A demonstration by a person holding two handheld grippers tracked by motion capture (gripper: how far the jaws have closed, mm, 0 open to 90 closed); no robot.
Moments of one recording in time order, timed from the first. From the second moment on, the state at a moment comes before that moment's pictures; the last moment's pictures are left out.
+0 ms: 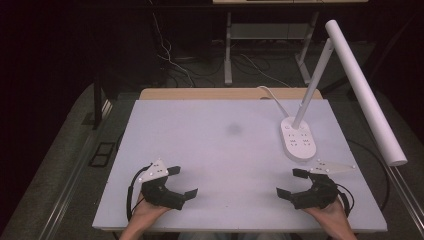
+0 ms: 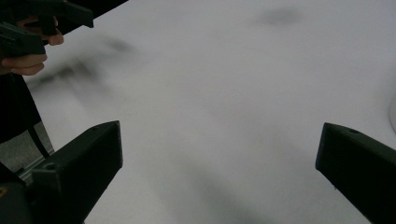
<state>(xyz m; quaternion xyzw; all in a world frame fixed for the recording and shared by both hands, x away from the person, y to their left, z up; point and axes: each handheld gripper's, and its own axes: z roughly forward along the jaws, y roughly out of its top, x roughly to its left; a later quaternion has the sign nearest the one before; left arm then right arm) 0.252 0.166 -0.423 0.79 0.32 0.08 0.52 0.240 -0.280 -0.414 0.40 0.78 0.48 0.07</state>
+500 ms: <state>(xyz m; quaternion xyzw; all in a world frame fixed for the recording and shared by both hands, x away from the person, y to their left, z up) 0.255 0.167 -0.424 0.79 0.31 0.08 0.52 0.240 -0.281 -0.412 0.40 0.78 0.48 0.06</state>
